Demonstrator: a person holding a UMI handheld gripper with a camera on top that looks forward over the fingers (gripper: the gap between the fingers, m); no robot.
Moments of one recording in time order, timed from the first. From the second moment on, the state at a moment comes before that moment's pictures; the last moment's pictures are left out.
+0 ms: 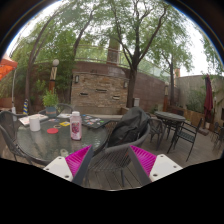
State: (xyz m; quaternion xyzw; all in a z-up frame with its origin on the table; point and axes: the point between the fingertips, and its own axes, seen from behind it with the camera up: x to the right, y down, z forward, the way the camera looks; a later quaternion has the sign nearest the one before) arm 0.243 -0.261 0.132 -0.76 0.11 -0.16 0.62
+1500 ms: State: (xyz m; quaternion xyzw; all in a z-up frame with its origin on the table) arm 0.169 0.085 0.091 -0.72 0.11 -0.14 0.67
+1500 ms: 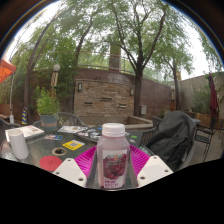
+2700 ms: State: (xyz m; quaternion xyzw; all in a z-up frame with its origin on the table) arm -0.132 0.178 0.172 -0.25 -0.67 -0.67 0.23
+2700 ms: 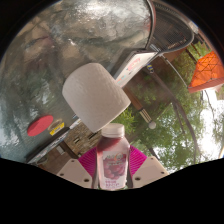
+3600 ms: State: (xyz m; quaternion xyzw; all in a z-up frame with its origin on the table) arm -0.029 0.192 0.111 -0.73 0.02 0.01 0.68
